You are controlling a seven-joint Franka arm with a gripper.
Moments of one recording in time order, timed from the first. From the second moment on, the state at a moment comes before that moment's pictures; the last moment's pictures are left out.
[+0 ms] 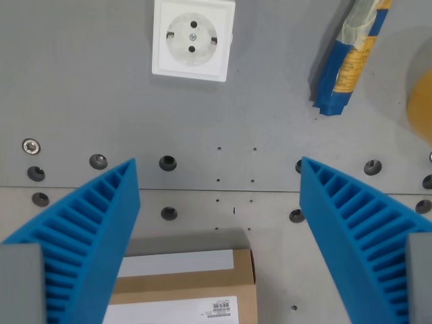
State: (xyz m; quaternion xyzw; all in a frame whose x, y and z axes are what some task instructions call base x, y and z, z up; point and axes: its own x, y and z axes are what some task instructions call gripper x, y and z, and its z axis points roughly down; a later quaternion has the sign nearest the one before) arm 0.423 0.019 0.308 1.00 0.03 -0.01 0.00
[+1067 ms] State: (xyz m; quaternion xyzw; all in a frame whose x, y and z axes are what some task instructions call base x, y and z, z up) arm 0.440 -0.022 0.270 1.00 -0.02 -0.01 0.00
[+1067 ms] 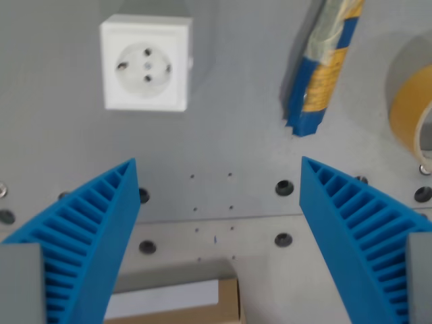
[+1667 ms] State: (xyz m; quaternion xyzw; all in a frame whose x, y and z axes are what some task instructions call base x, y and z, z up) arm 0.454 -0.074 0.229 0.99 -0.10 0.00 0.00
